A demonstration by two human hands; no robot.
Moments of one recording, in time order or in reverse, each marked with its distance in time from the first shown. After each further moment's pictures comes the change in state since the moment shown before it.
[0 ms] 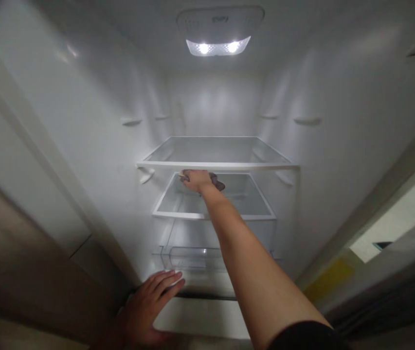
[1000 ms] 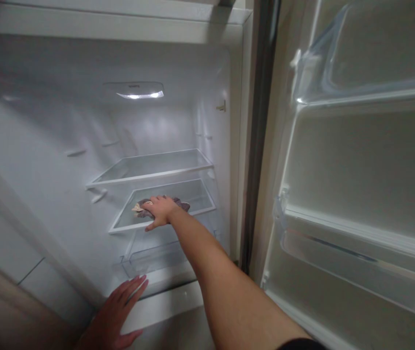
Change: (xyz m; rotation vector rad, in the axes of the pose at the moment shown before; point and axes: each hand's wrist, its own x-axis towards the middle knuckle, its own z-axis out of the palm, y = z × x) left_hand -0.005 -0.001 0.008 0.180 0.126 0.080; right_hand -0.128 -0.005 -0.018 -0.014 -0.011 -0.285
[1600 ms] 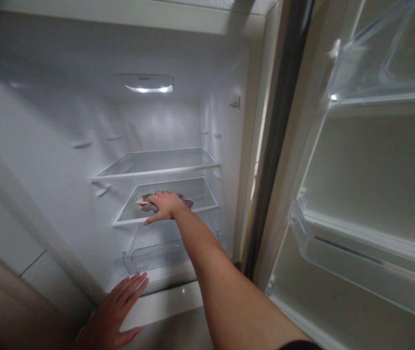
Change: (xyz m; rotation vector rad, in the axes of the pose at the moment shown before) left_hand -0.001 0.002 -0.001 0.053 0.018 0.015; right_hand 0.001 0.004 -0.005 0.099 0.058 0.063
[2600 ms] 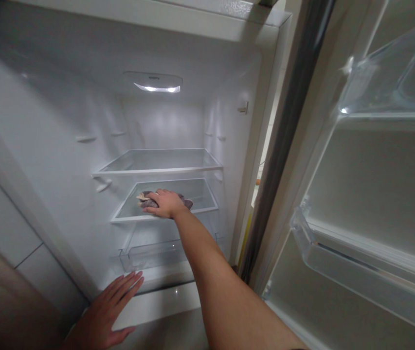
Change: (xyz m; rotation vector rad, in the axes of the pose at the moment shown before) left_hand -0.002 0.001 0.004 -0.018 0.009 -0.022; right_hand -0.003 -0.006 -0.003 0.005 0.037 0.056
